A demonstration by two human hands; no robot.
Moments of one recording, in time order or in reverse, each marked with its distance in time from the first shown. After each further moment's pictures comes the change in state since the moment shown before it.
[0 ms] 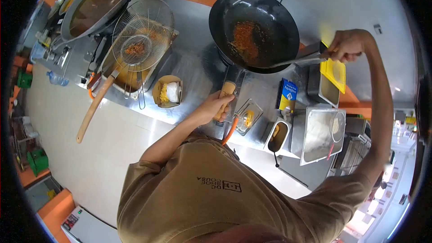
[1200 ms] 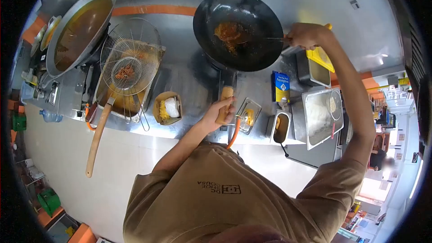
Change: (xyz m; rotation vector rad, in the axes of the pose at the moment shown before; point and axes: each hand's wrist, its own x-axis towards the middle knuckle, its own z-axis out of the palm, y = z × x) left_hand 0.026 -0.020 -0.023 -0.443 -0.332 -0.062; right_hand 0.075 -0.025 0.049 -0.142 0.438 -0.132
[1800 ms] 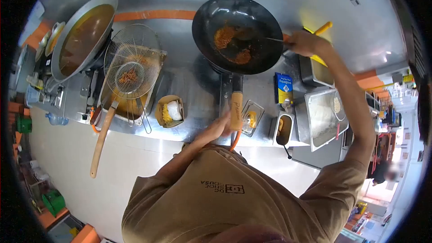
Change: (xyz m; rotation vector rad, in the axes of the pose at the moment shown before) left_hand 0.005 -0.045 -0.074 0.701 -0.056 0.074; right_hand 0.011 0.032 0.045 -0.168 0.221 -0.445
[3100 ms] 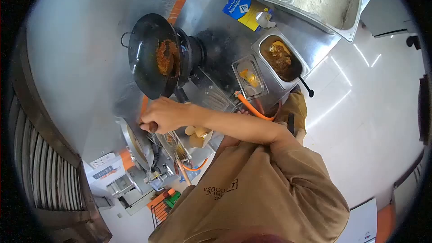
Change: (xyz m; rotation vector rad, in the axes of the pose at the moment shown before) left_hand -0.010 -0.065 0.041 0.224 0.586 -0.569; right_hand -0.004 -0.217 0.146 1.353 1.675 -0.245
